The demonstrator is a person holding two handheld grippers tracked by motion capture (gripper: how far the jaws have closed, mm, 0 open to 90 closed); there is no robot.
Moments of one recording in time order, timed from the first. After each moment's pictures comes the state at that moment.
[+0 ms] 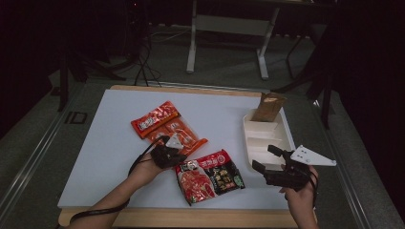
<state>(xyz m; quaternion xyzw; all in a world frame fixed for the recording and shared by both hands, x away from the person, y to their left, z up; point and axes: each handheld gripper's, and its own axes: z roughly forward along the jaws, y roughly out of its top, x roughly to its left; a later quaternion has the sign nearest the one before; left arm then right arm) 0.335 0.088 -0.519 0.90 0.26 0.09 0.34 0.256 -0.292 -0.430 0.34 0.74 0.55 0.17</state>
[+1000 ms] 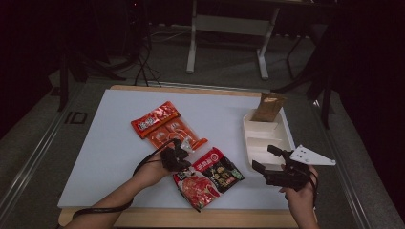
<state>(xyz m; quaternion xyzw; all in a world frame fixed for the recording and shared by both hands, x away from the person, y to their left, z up) 0.328 0.064 -0.516 0.93 0.25 0.04 0.27 0.257 -0.292 -0.431 0.34 0.75 0.55 0.17</state>
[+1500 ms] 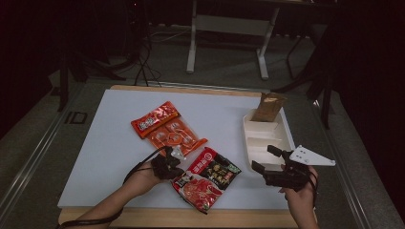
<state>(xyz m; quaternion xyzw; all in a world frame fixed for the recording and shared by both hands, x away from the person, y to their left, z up) 0.304 0.086 -0.519 0.92 0.26 0.03 0.28 0.256 -0.290 -0.430 0.34 0.75 0.54 0.17</state>
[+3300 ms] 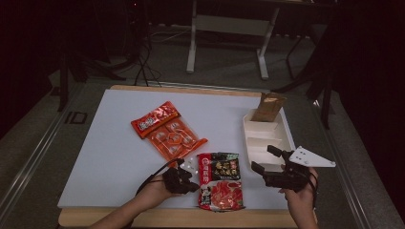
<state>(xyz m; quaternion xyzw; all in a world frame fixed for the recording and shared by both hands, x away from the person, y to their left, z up) 0.277 0.052 -0.525 0.92 0.22 -0.03 0.33 0.253 -0.289 -0.428 0.33 0.75 0.54 0.18</state>
